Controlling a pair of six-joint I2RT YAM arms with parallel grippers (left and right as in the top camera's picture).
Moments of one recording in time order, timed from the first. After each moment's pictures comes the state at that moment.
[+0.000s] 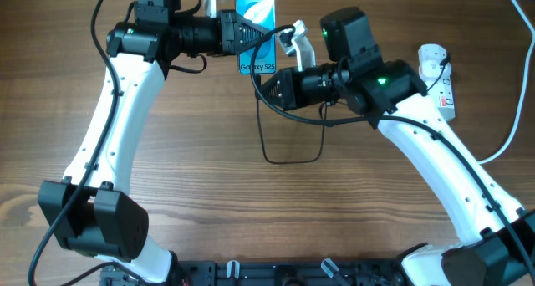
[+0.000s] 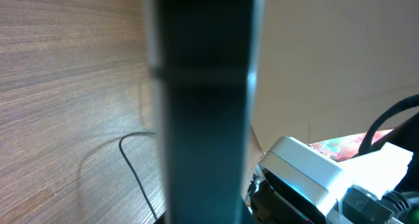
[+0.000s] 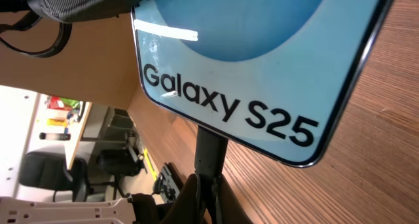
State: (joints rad) left arm -0.18 1.76 1.67 -0.68 1.05 -0.34; right arm 0.47 1.59 1.48 -0.68 -0.76 0.40
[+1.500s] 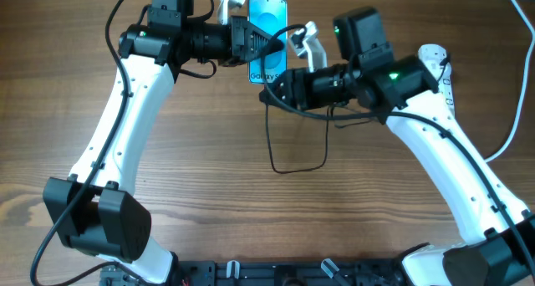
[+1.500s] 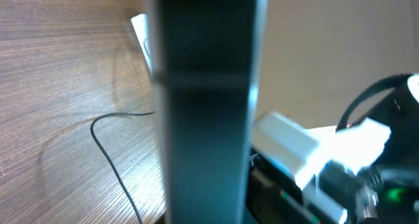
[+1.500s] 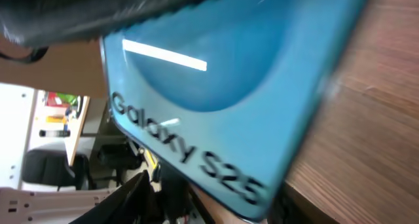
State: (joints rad) left arm -0.21 1.76 1.65 -0.68 1.10 -0.43; right arm 0.44 1.58 1.49 -0.81 -0.78 0.33
